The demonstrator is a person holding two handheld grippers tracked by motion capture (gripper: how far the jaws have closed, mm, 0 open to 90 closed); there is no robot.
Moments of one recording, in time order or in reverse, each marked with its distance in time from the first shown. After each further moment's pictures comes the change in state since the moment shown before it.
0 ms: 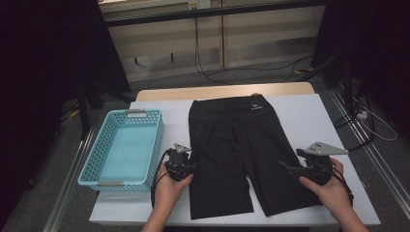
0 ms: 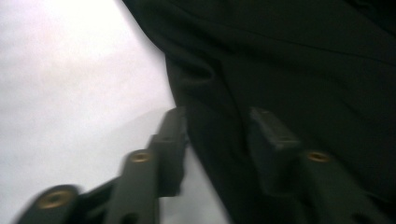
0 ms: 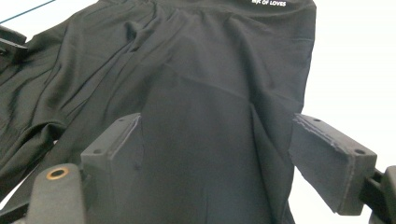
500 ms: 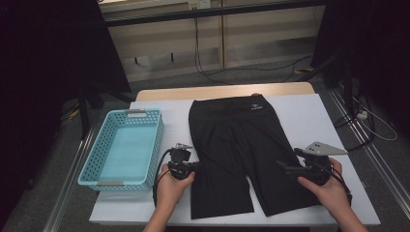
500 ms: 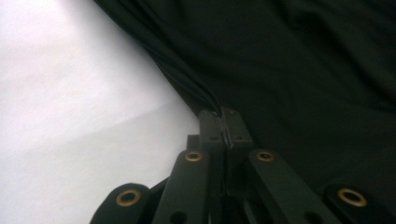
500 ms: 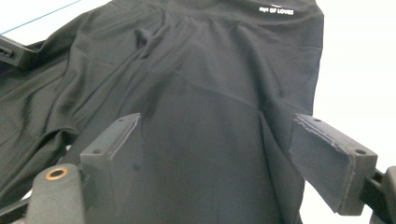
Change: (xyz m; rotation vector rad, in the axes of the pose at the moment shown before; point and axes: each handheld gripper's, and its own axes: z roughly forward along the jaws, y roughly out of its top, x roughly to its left) left arm -0.008 0.010 -0.007 -0.012 -0.180 -0.098; right arm 0.005 0.003 0.000 -0.023 0.021 -0.005
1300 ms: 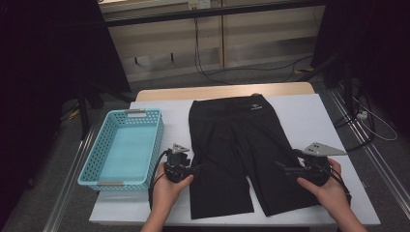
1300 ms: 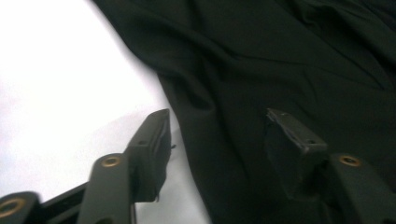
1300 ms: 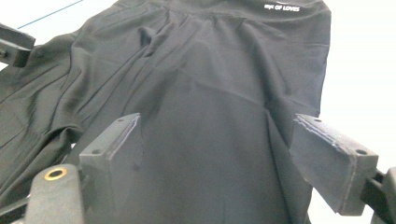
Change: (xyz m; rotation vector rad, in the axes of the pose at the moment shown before) left arm 0.007 -0.013 -0.003 -0.054 0.080 0.130; right arm 0.000 -0.002 0.001 0.007 0.008 0.003
